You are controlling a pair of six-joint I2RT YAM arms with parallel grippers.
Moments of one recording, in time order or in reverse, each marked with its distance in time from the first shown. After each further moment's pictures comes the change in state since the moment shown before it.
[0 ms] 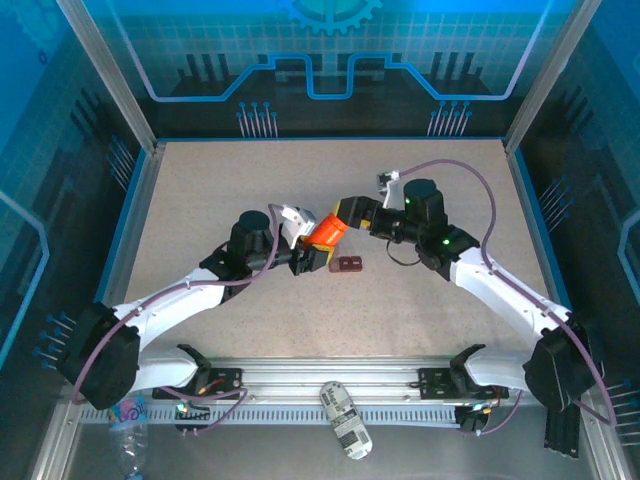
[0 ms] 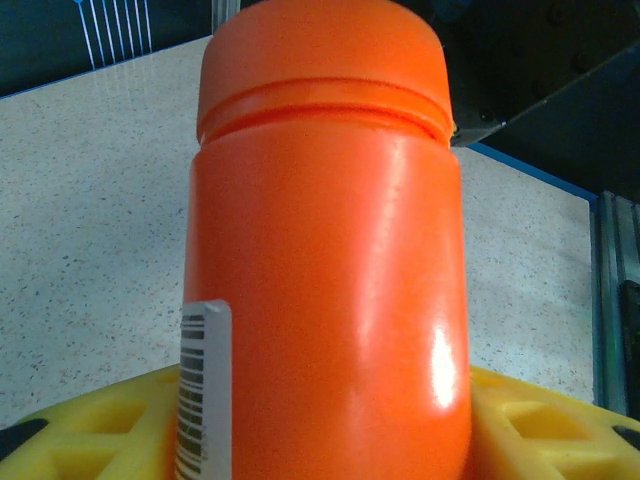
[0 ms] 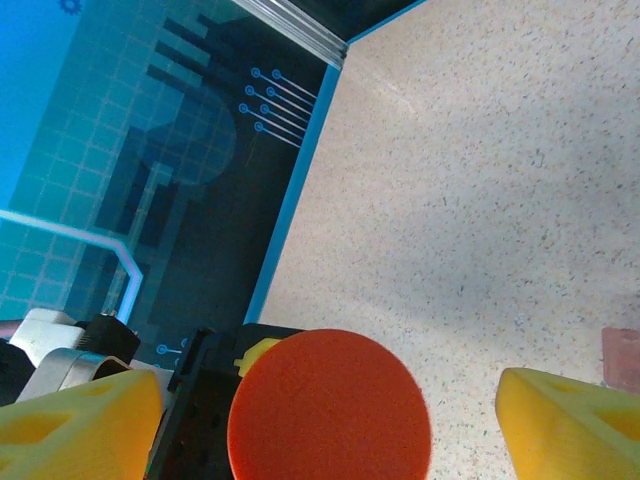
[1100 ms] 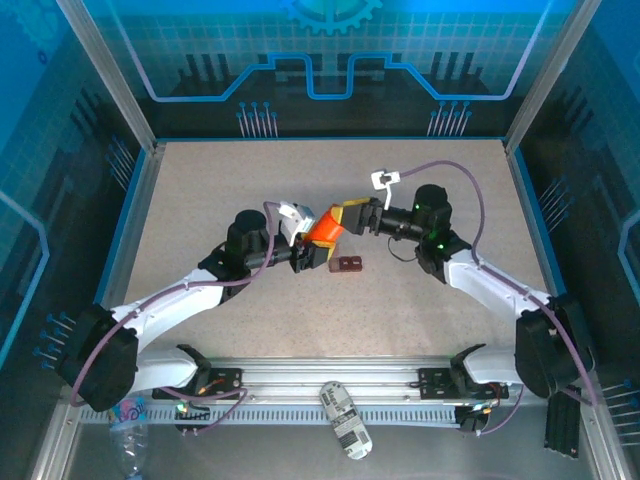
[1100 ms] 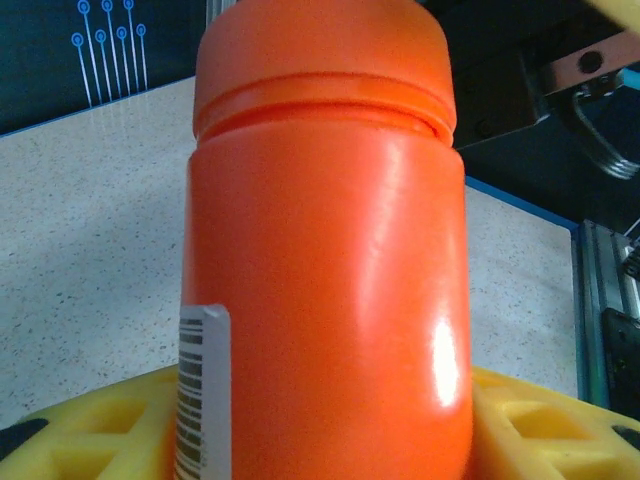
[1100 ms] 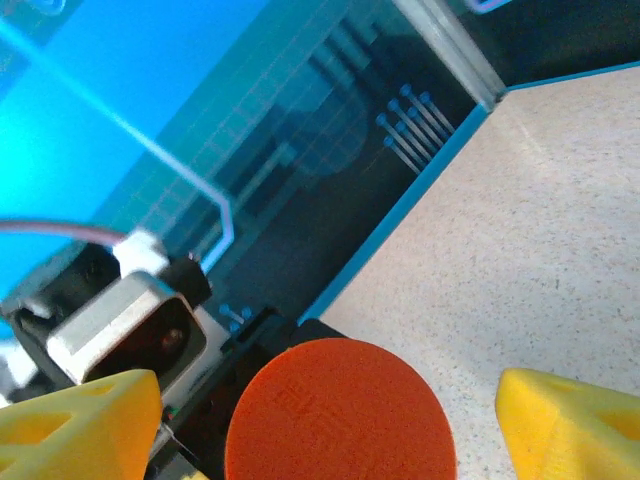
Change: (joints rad) left arm 0.003 -0.012 -0.001 0.060 0.012 -0.031; right arm -0.087 0.038 -0.169 0.521 -0.269 -0.068
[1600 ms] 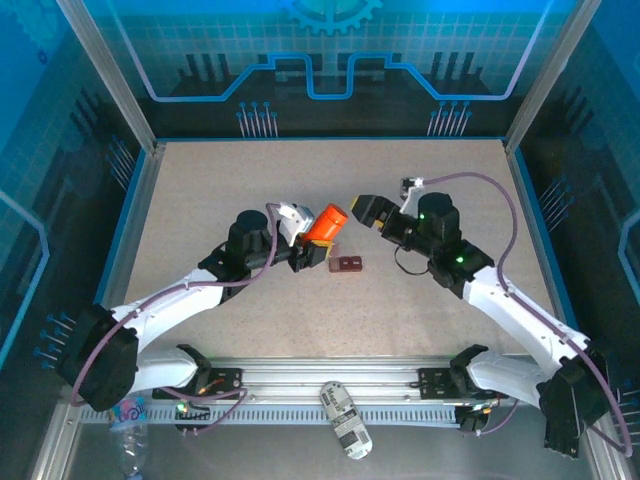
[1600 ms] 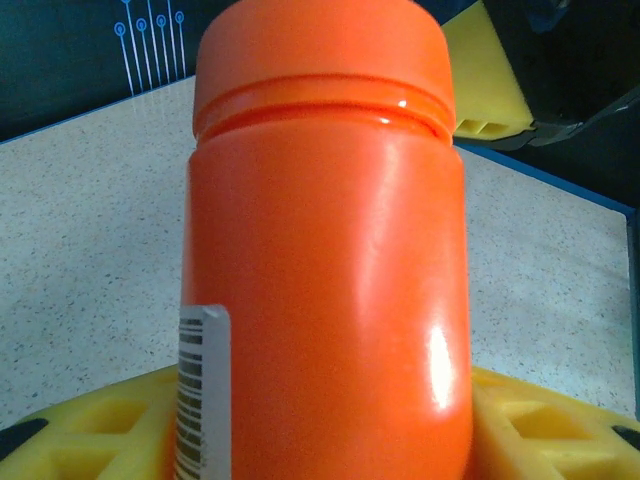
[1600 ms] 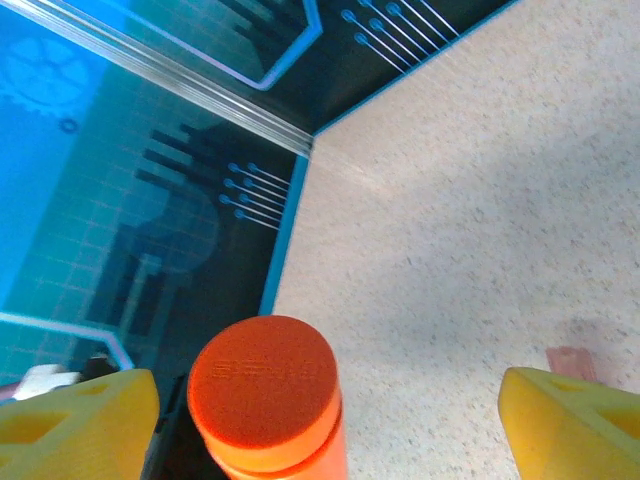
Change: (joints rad) left arm 0.000 0.000 0.000 -0.034 -0.068 0.050; right arm 0.090 -0.177 0.078 -0.497 0.479 0.173
